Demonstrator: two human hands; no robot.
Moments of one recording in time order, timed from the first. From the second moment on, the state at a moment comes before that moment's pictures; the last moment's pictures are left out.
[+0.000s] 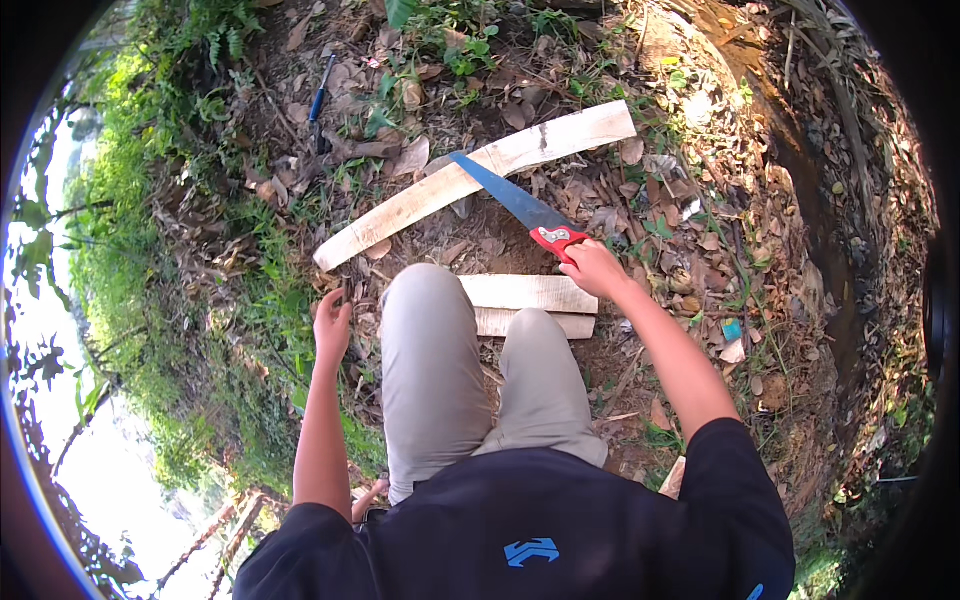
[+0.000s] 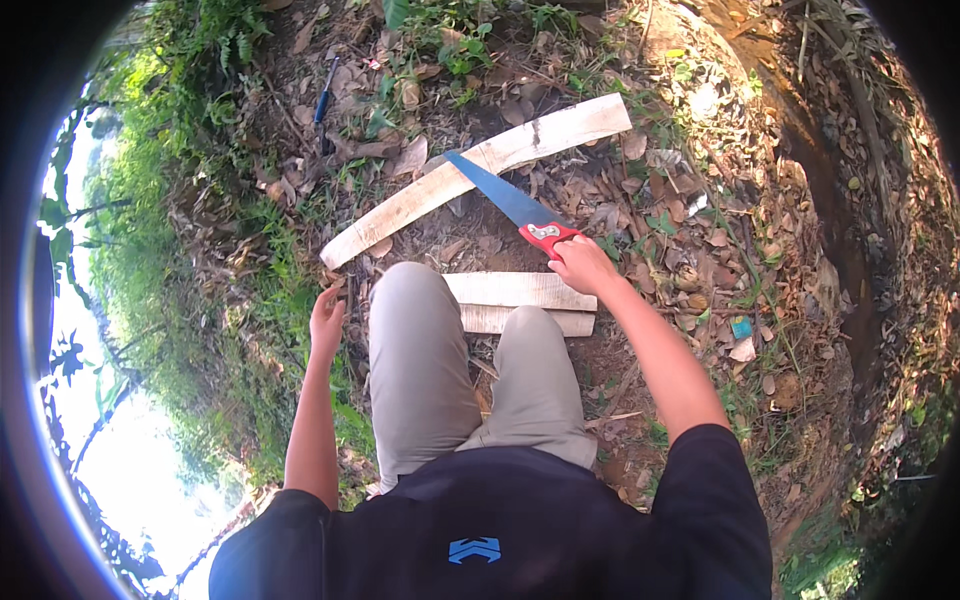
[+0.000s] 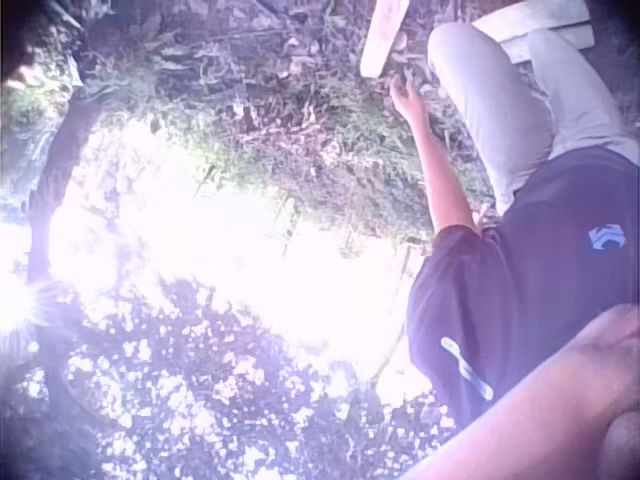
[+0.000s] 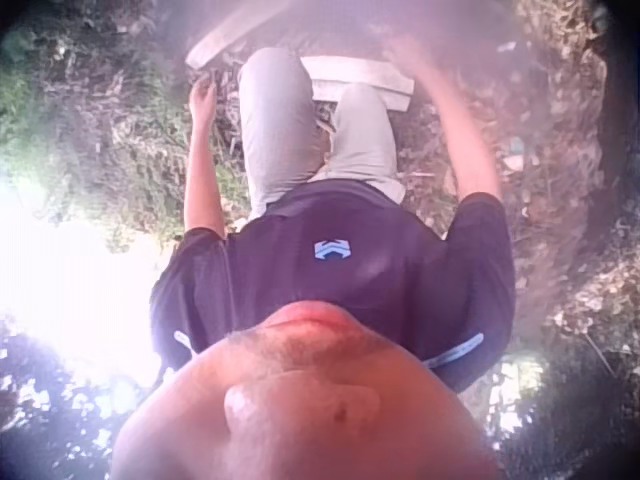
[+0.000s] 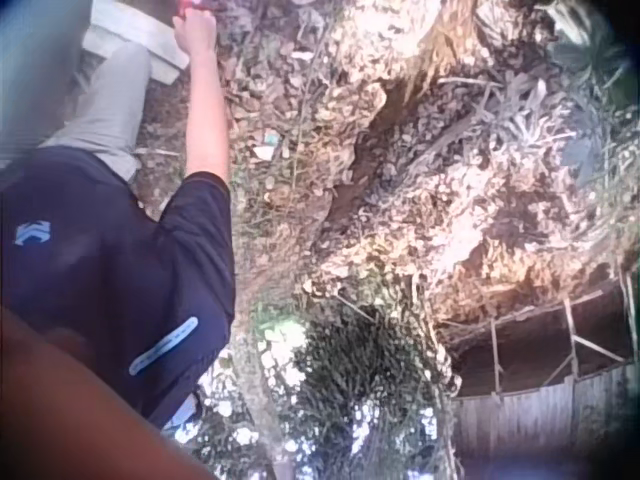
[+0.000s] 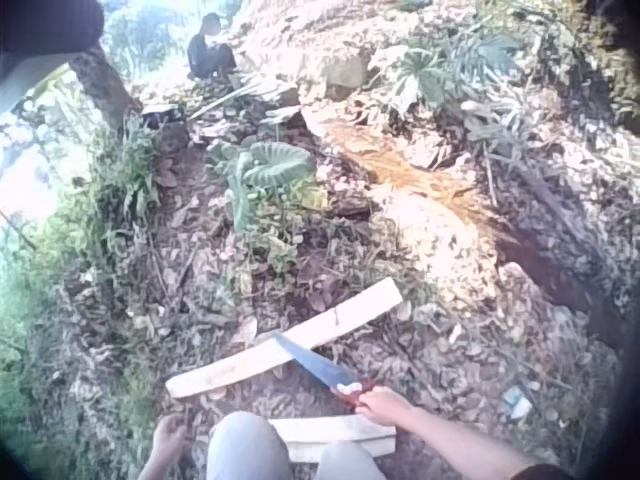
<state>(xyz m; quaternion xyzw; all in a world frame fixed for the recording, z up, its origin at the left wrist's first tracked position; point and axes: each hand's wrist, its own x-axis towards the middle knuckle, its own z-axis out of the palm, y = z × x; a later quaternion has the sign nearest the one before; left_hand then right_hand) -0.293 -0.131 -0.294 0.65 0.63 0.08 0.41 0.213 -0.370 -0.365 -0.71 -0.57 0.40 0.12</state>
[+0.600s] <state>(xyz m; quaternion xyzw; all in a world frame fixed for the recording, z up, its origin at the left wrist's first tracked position) -0.146 -0.076 -0.535 0.88 0.35 0.01 0.32 0.058 -0.432 -0.551 -0.80 -0.54 0.13 0.22</state>
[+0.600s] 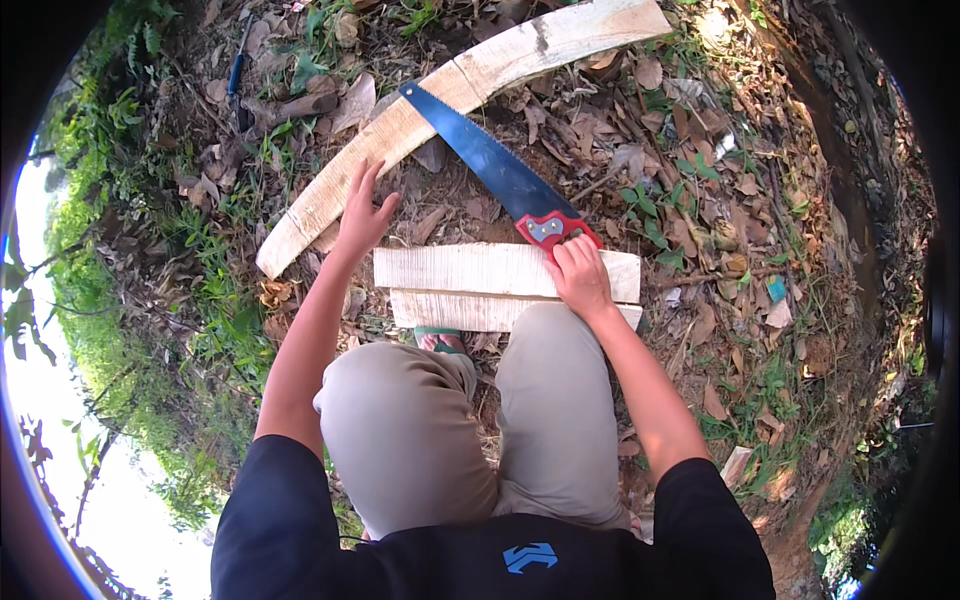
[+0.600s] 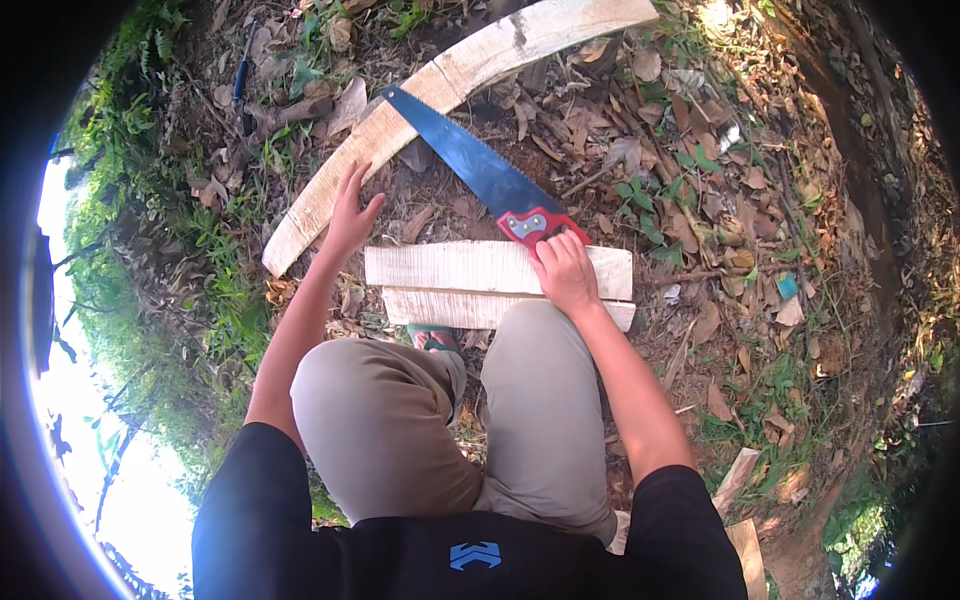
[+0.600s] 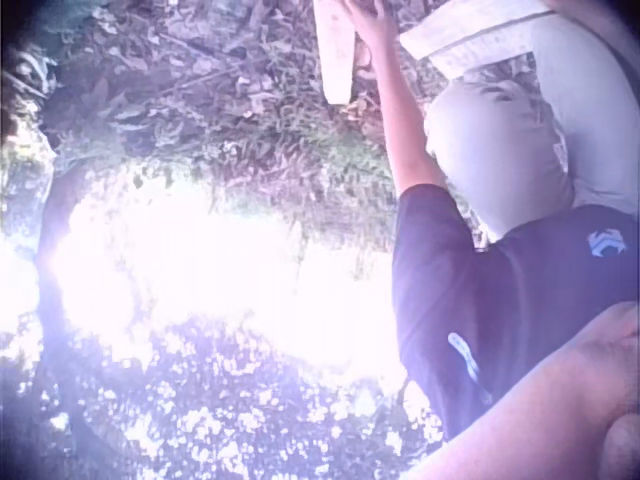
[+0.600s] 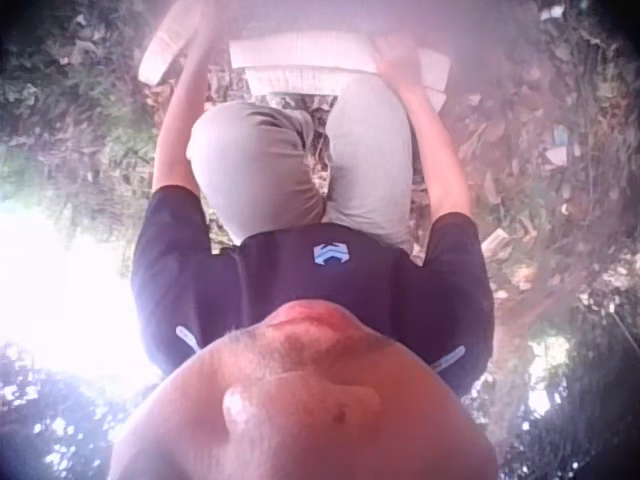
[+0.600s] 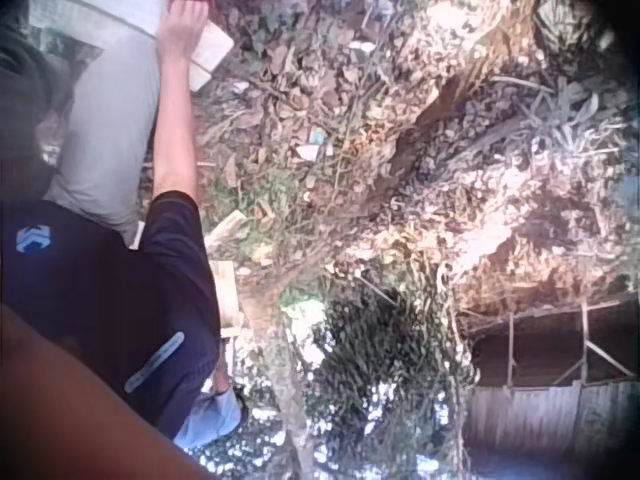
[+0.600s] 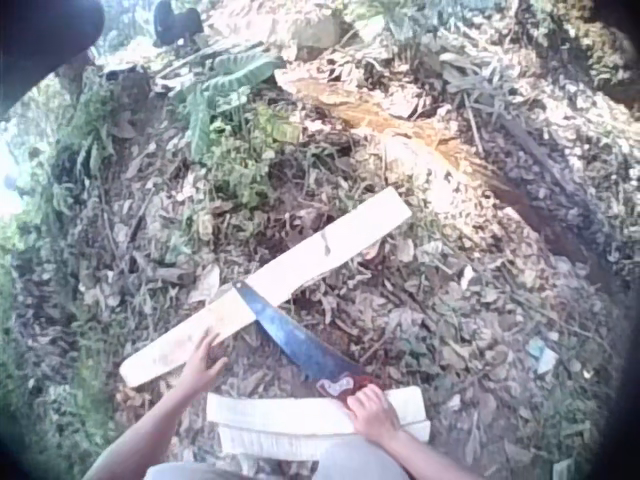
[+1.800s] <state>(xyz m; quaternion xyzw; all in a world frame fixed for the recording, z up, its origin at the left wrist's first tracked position) -0.497 -0.266 -0.334 0.51 0.61 -0.27 0.55 0.029 -0.387 -0.535 -0.81 -0.52 0.25 -0.07</state>
